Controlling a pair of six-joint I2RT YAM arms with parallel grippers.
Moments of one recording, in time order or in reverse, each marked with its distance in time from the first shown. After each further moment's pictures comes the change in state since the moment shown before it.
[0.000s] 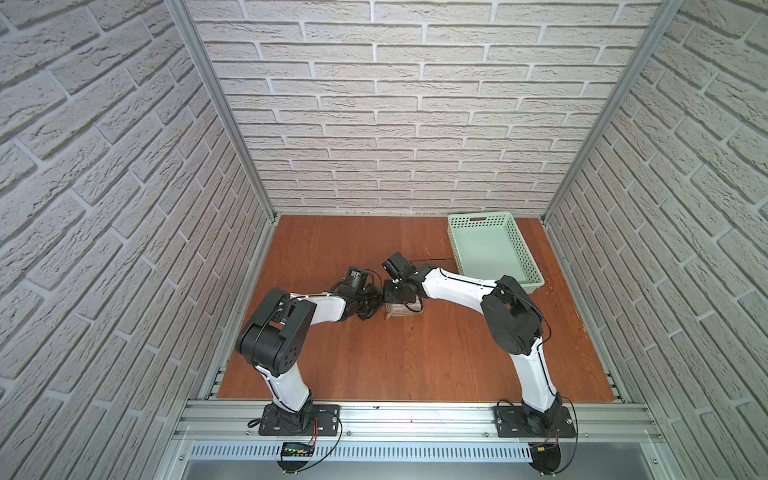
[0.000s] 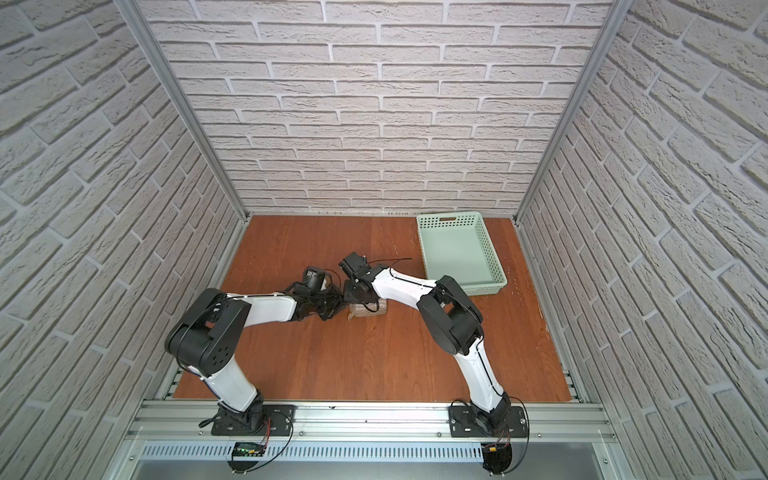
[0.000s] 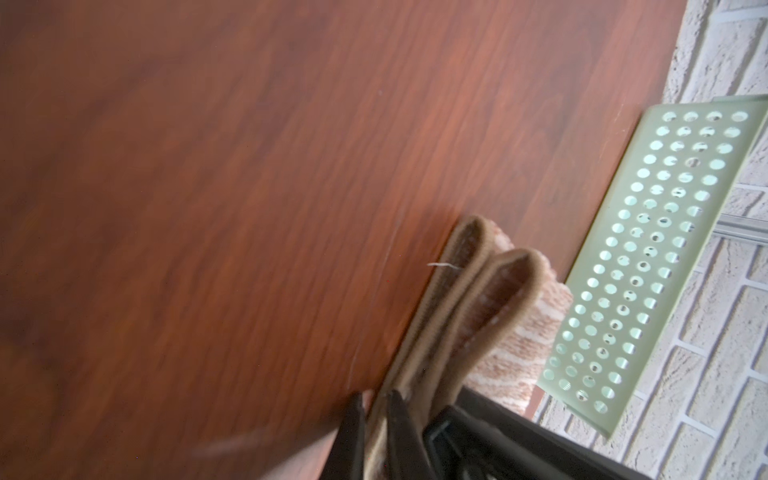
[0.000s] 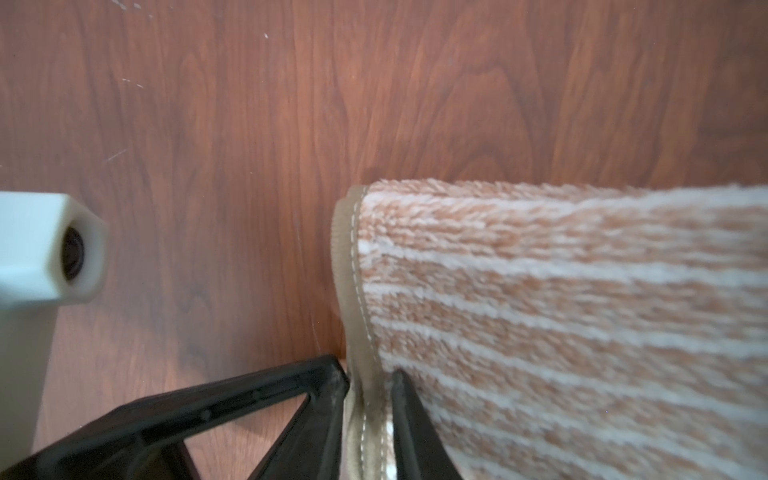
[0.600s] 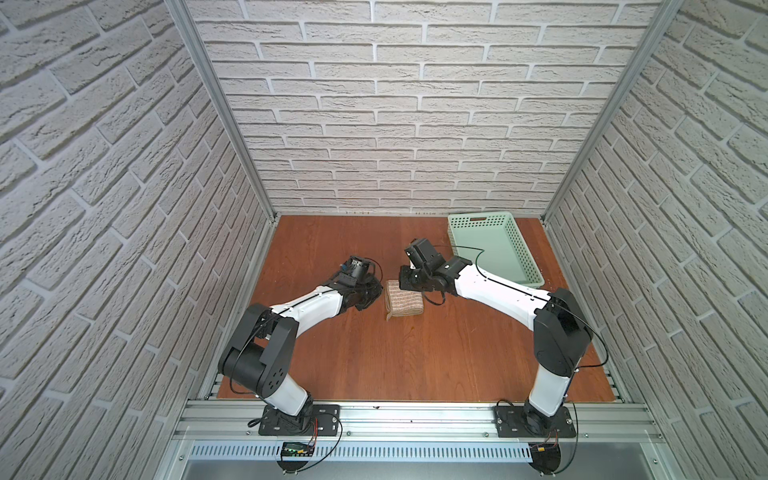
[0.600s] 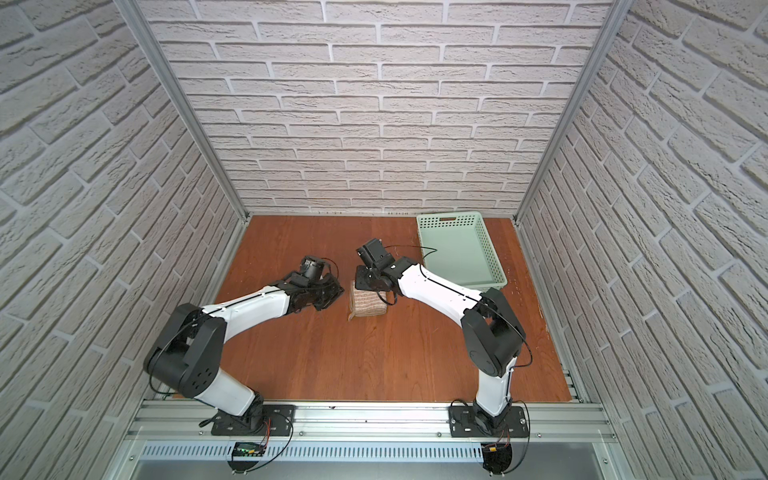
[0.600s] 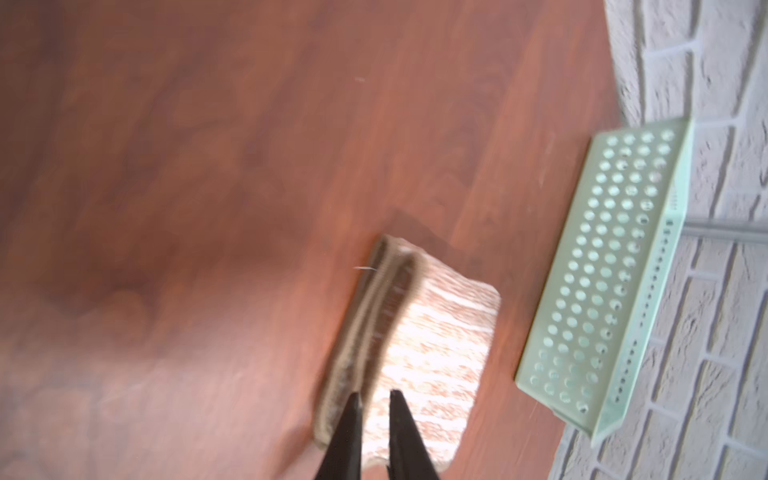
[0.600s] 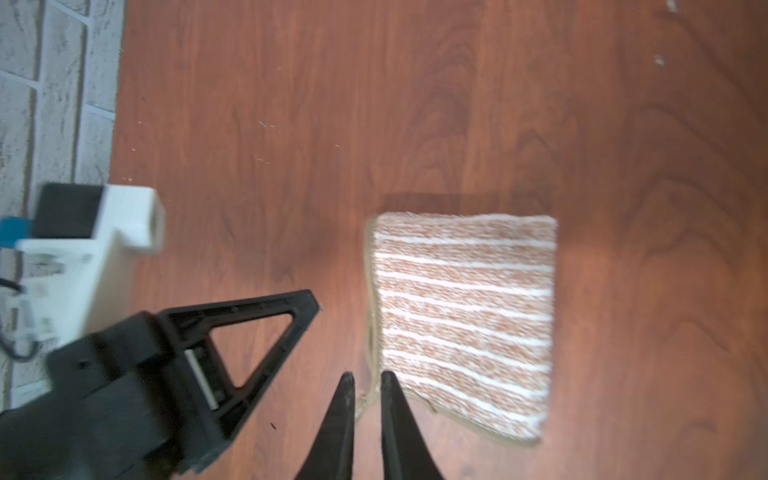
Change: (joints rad) left arm -0.055 -0.143 0.148 -0.265 -0.162 0.113; right arm -0.066 -0.341 -0.191 0.009 0.013 -0.042
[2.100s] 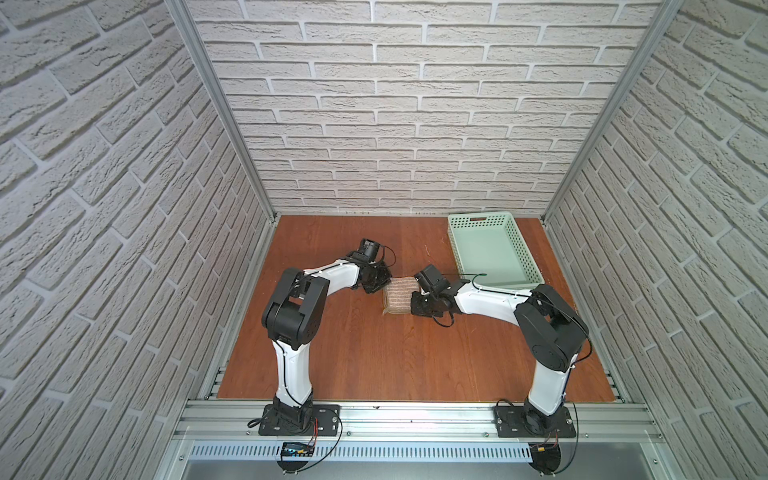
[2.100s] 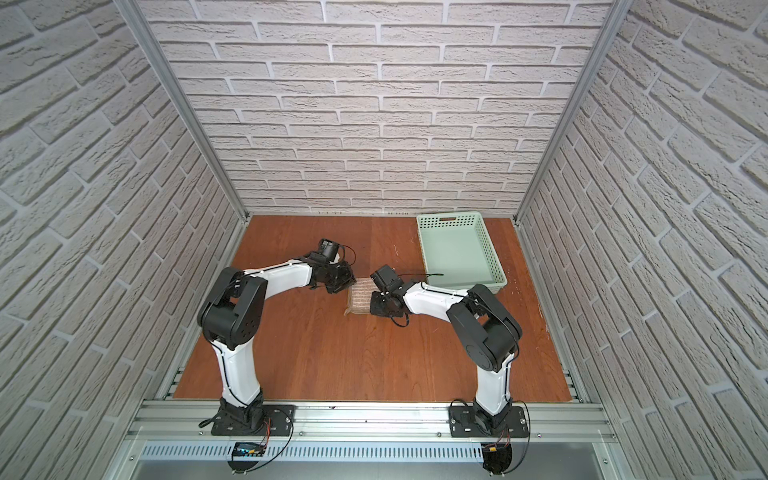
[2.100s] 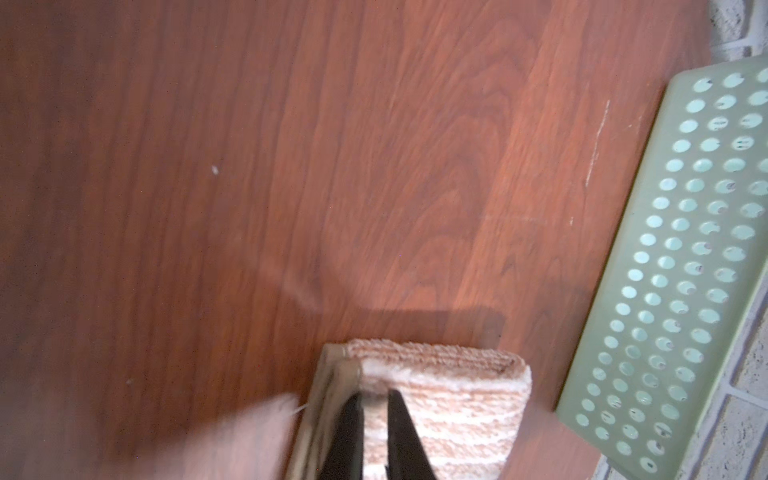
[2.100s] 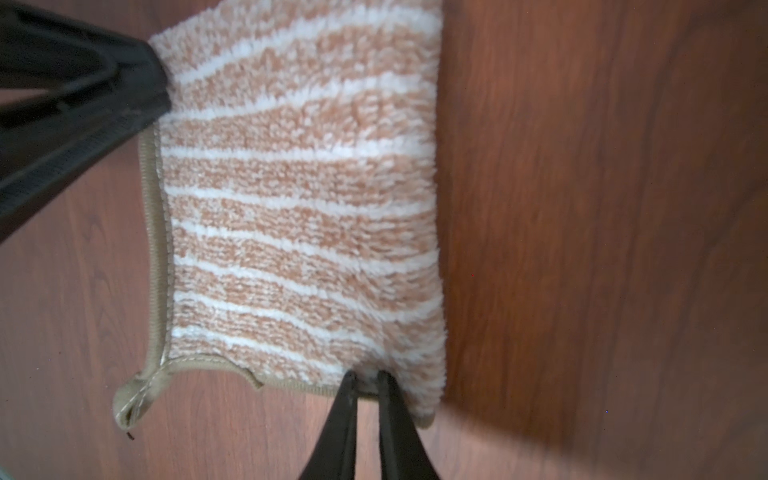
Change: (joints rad) left arm 0.077 0.384 0.331 -0.082 0.135 0.187; right arm -0.013 0.067 -0.278 0.184 -0.074 0.054
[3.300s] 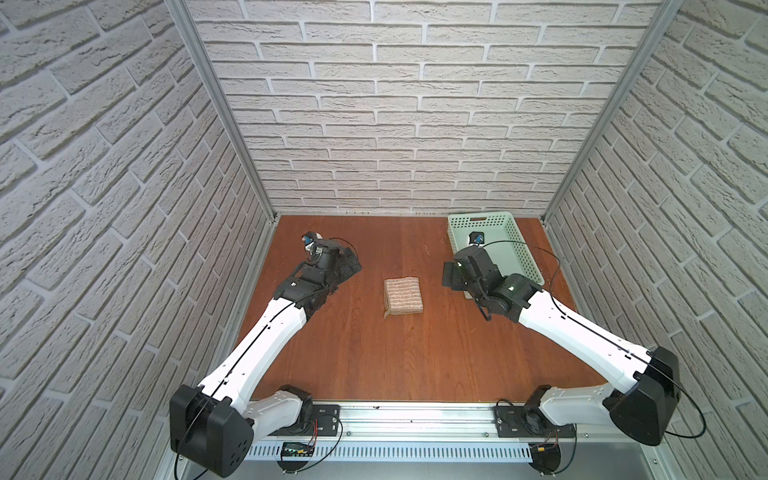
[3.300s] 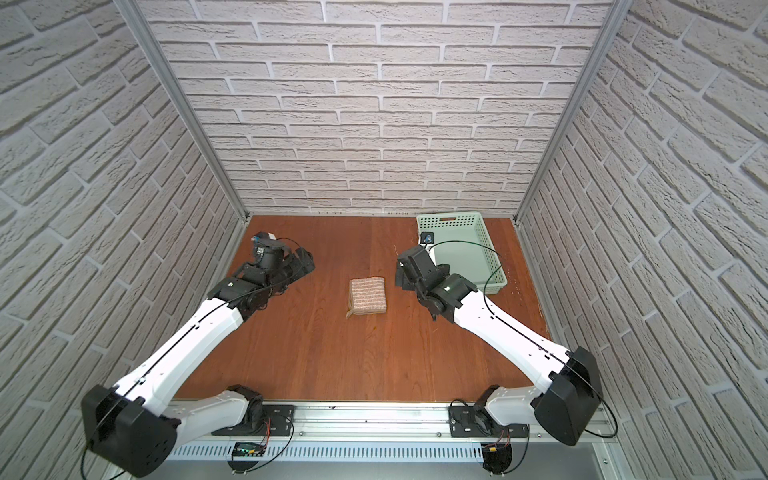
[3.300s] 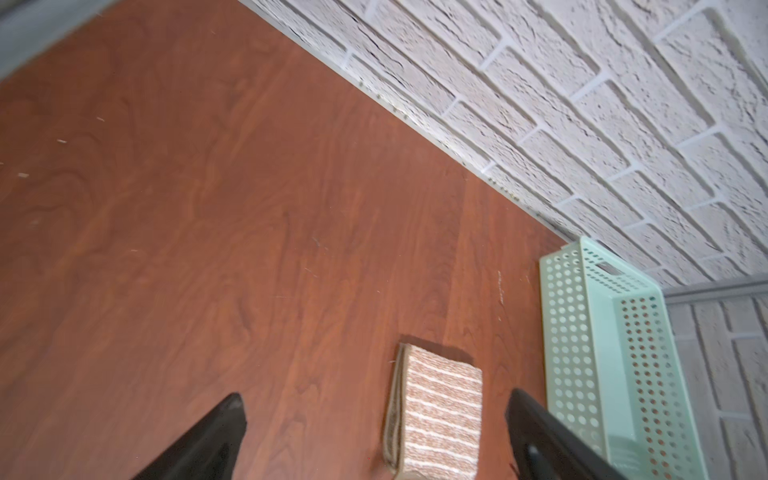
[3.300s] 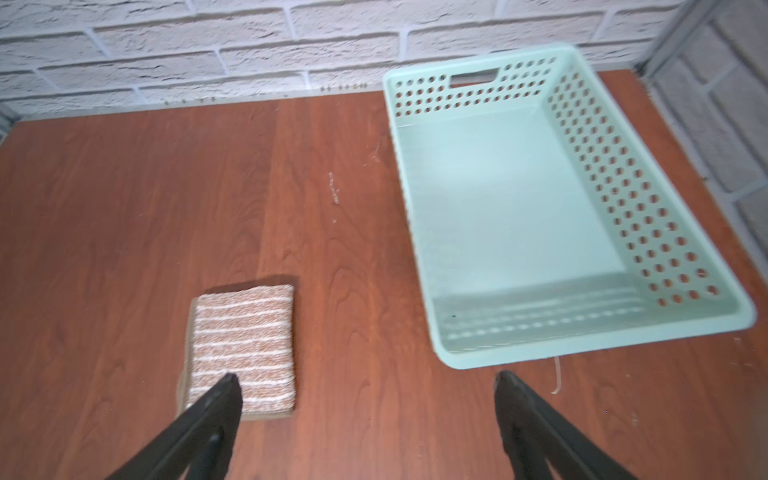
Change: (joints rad) left arm 0.047 -0.831 -0.236 -0.258 -0.549 0.135; right arm -0.030 -0.576 0.008 -0.266 0.647 -0.225
